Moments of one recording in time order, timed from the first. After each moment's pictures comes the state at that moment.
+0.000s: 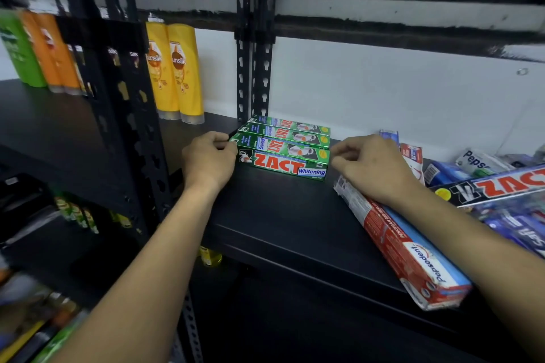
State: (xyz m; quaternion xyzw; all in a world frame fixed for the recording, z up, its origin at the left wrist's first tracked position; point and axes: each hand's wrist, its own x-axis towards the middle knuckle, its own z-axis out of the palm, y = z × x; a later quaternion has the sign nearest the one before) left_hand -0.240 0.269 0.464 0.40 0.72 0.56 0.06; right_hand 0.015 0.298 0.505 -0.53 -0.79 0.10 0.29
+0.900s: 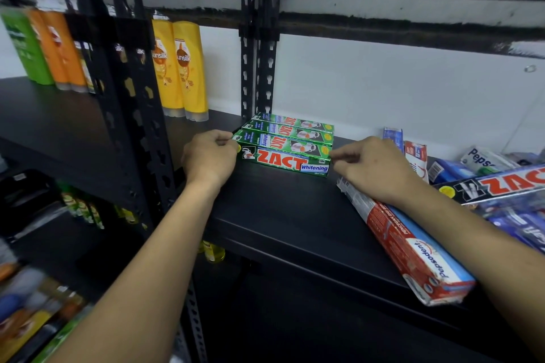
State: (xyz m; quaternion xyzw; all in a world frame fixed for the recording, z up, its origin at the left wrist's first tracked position) left_hand -0.239 0.265 0.466 0.38 0.73 0.56 0.07; right_hand 0.016 0.297 0.505 -0.52 -0.82 0.07 0.24
